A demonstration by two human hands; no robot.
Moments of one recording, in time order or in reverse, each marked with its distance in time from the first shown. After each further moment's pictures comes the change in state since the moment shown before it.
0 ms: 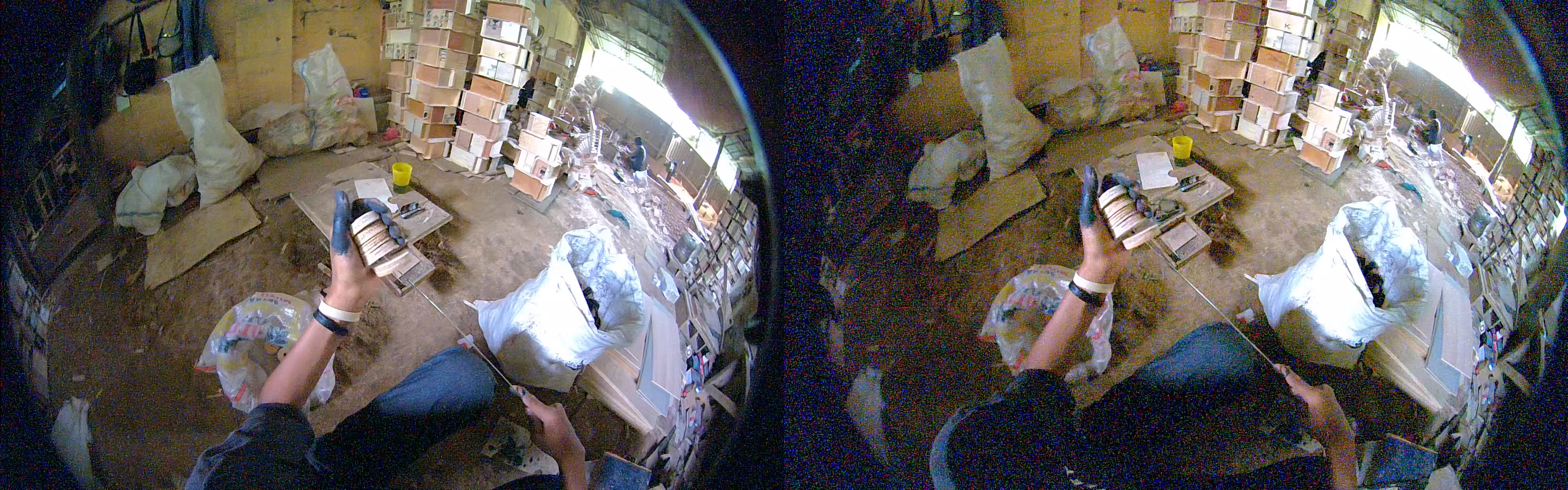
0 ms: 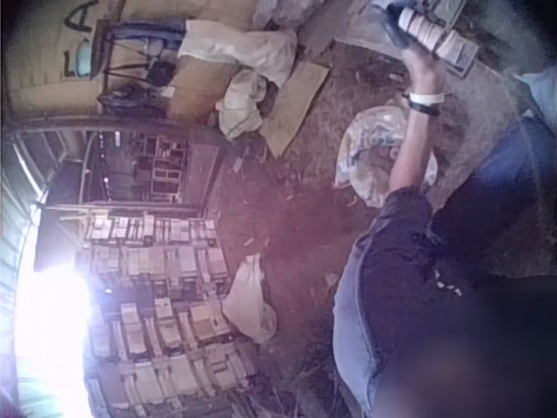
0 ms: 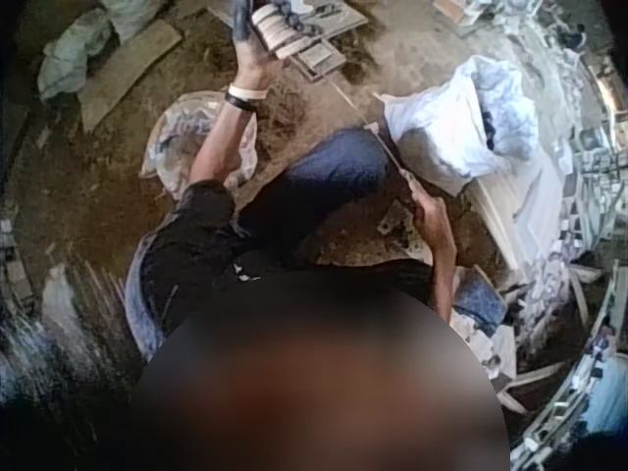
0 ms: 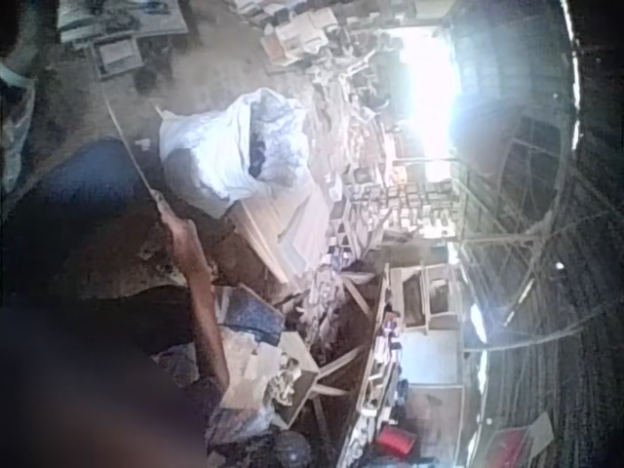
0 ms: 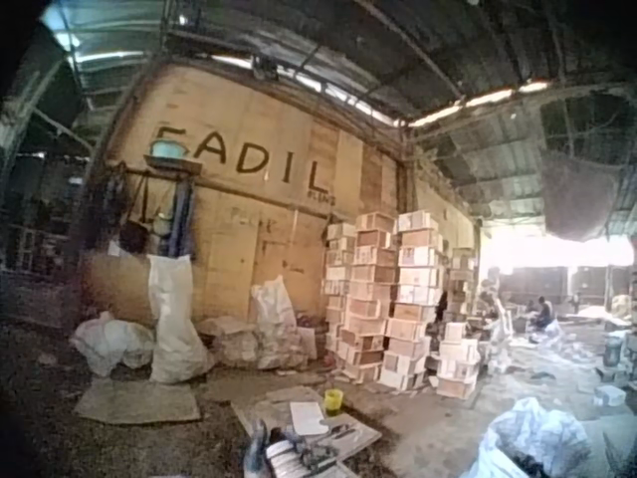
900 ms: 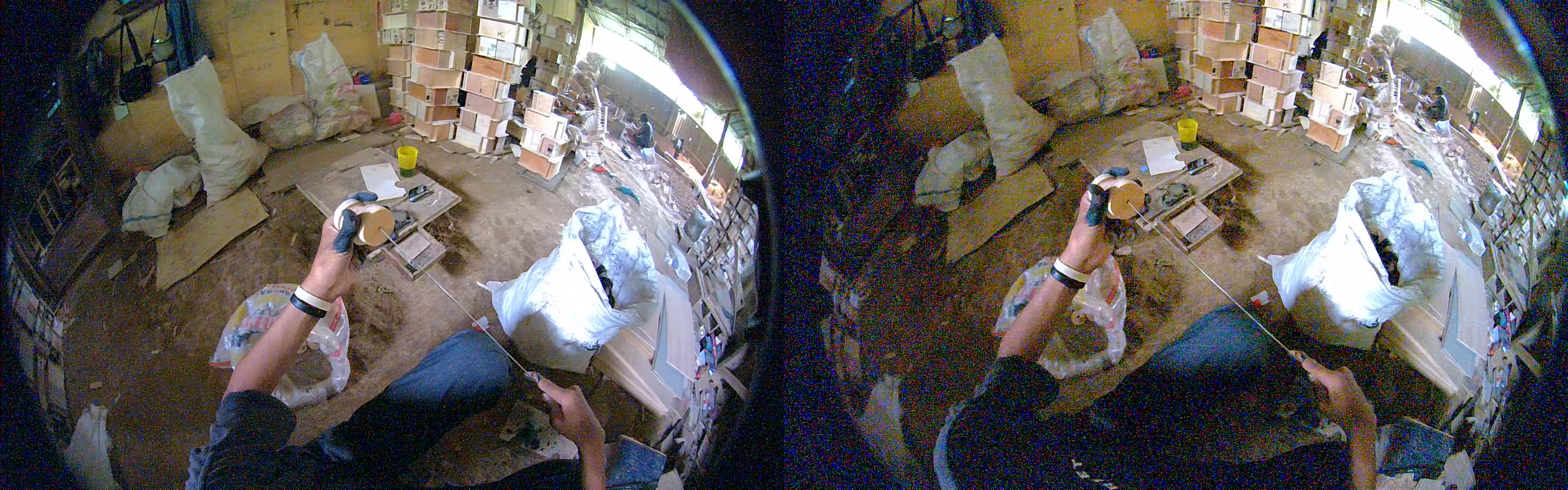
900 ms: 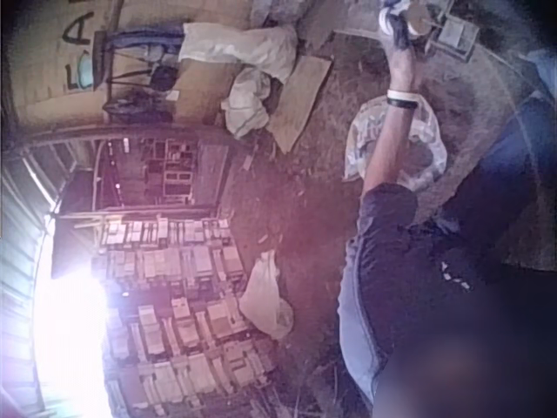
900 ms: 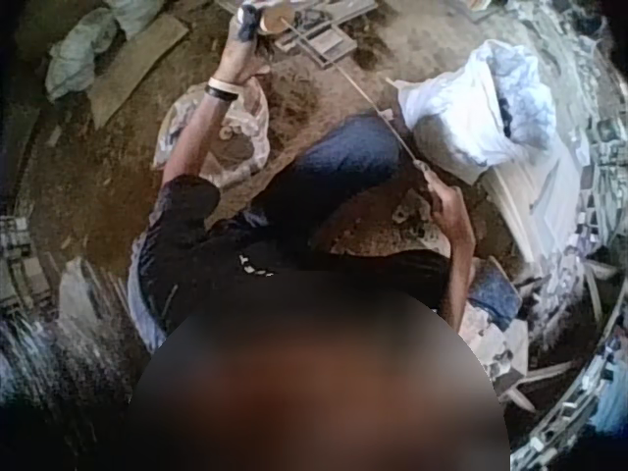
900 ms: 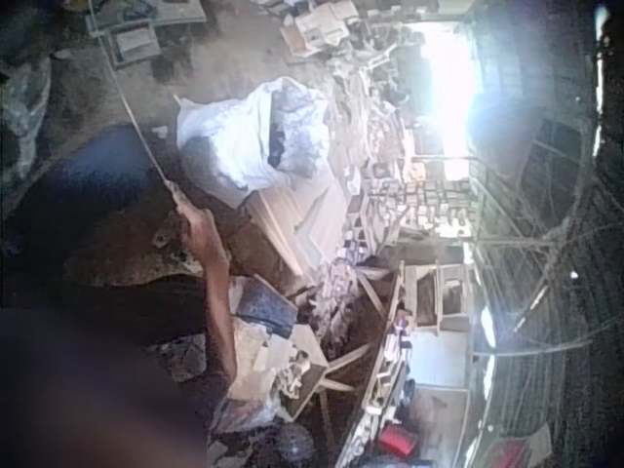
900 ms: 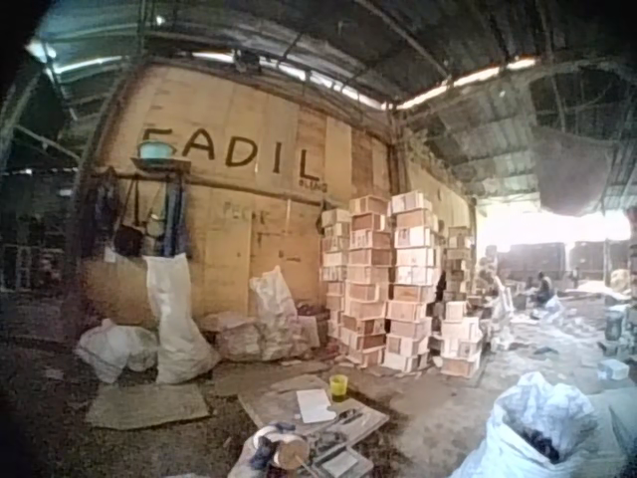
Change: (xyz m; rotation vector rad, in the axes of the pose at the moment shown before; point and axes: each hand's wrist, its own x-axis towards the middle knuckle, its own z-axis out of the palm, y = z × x) left_hand -0.009 0.025 -0.053 0.550 -0.134 -0.008; right_hand -0.002 0.001 -0.003 -0.007 0.022 -0.036
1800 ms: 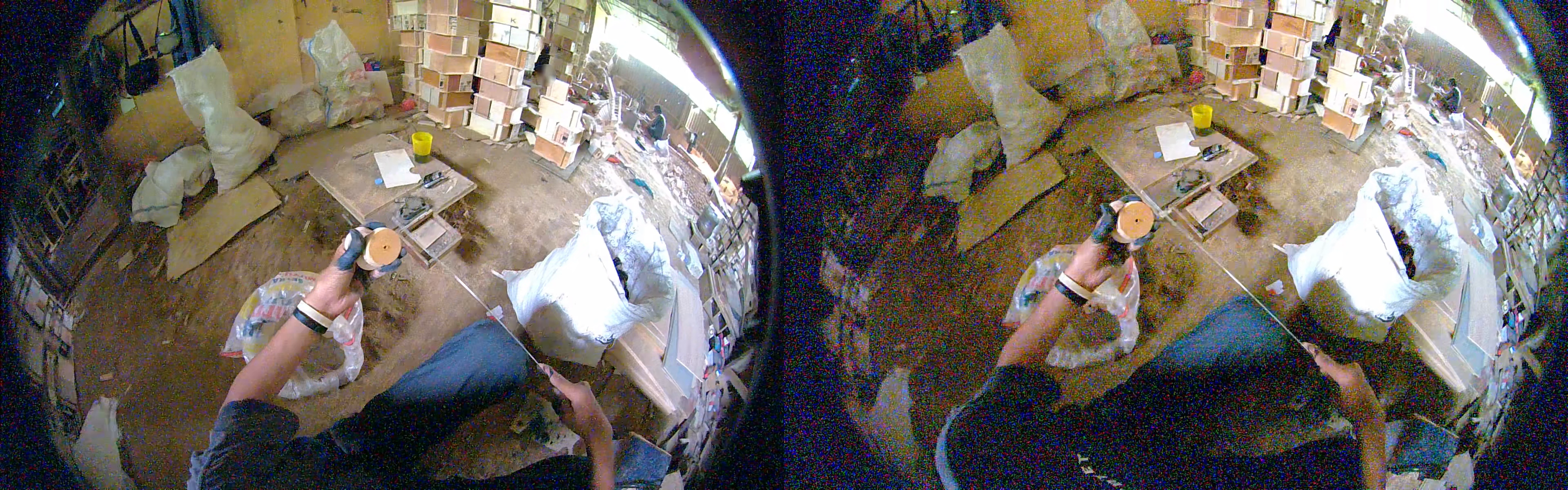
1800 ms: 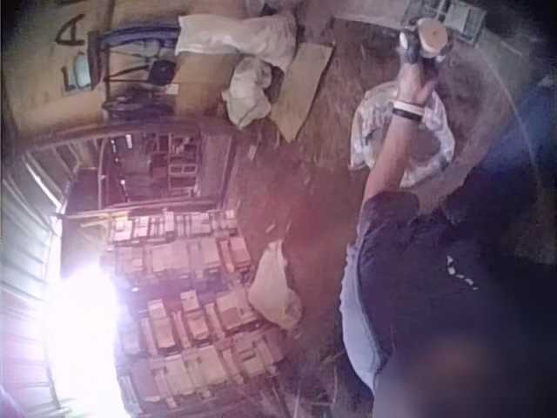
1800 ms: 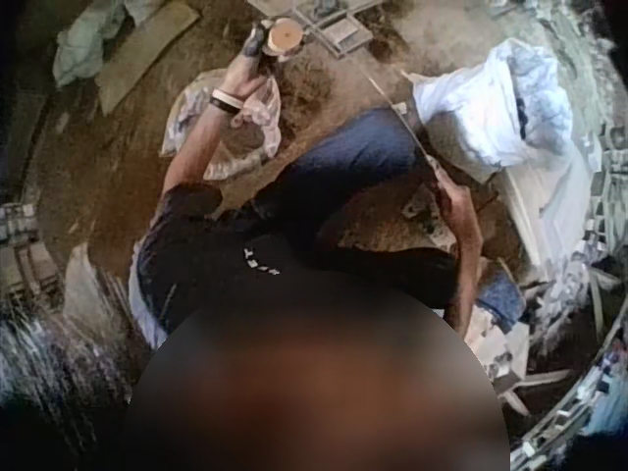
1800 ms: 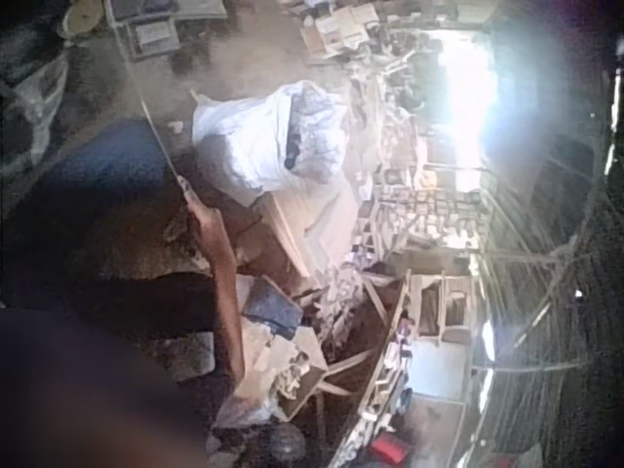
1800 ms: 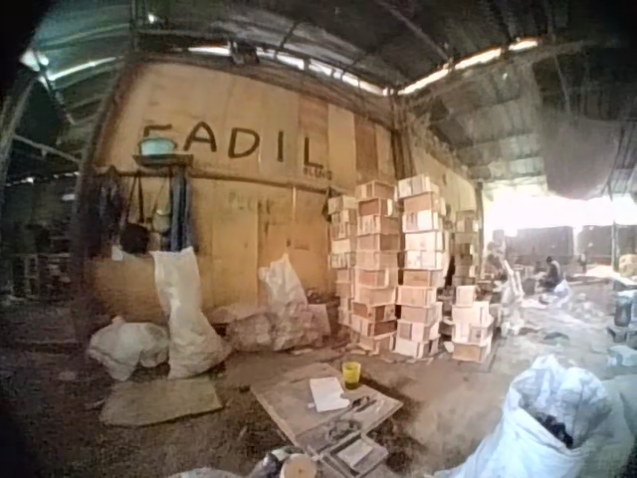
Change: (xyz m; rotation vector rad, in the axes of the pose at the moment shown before) left_hand -0.051 -0.013 -0.038 -0.173 0.085 -0.405; right_hand 0.001 0.017 0.009 0.068 -0.087 0.013
